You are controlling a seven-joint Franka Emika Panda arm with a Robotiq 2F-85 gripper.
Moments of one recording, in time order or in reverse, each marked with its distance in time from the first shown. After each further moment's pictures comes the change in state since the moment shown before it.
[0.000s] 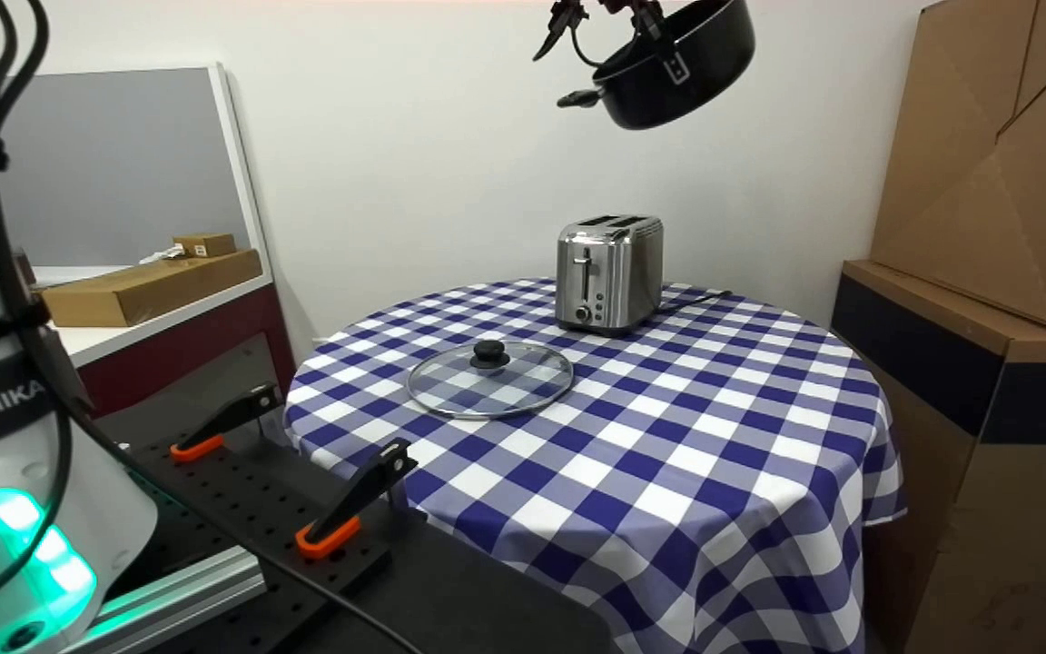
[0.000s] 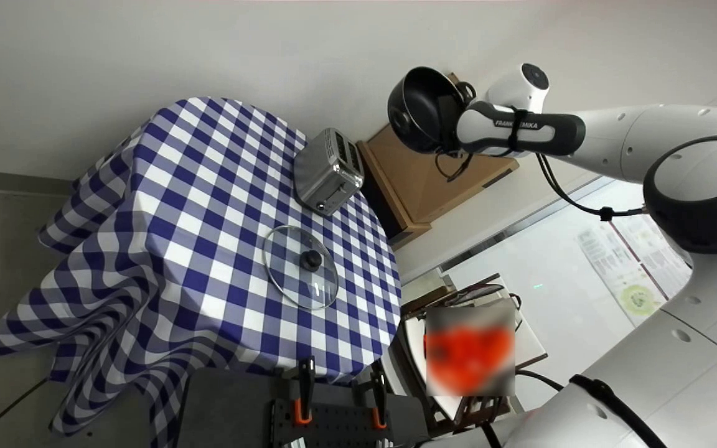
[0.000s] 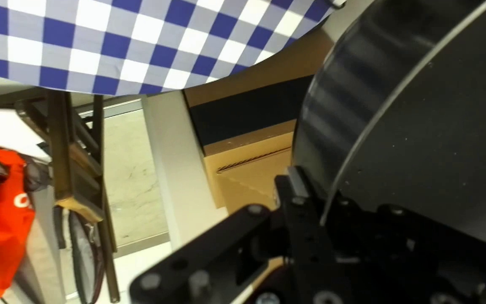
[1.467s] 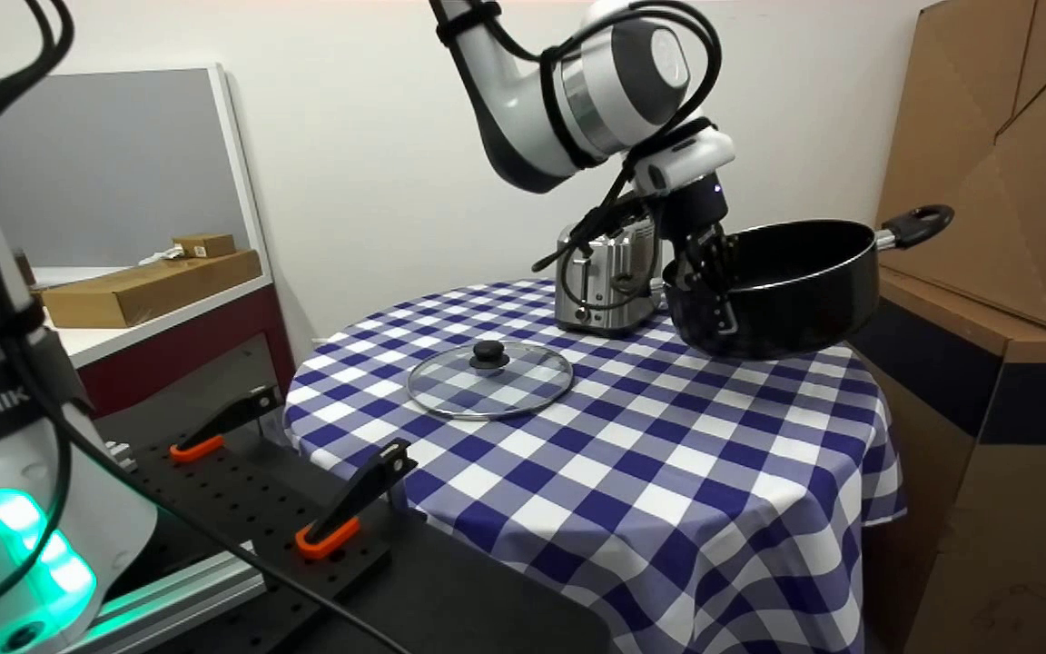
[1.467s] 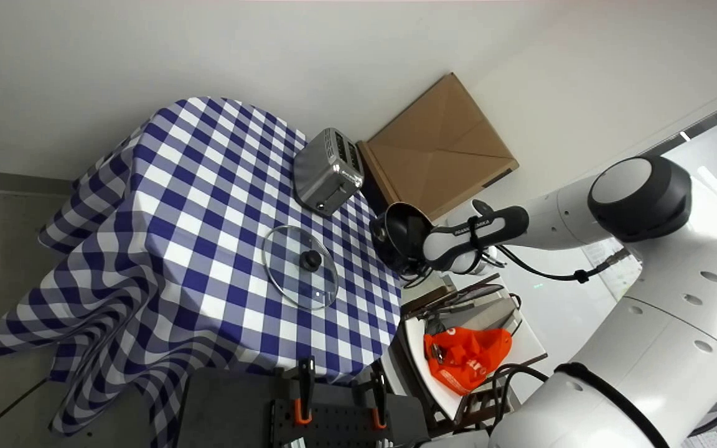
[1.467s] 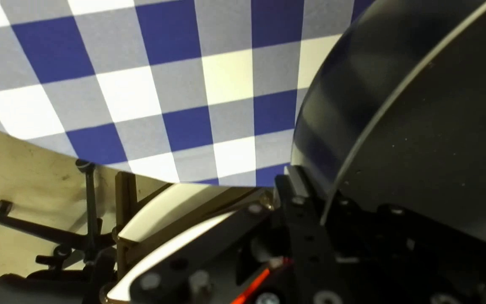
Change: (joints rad) arm -0.208 0.180 -0.076 -0.446 0.057 0.339 0.295
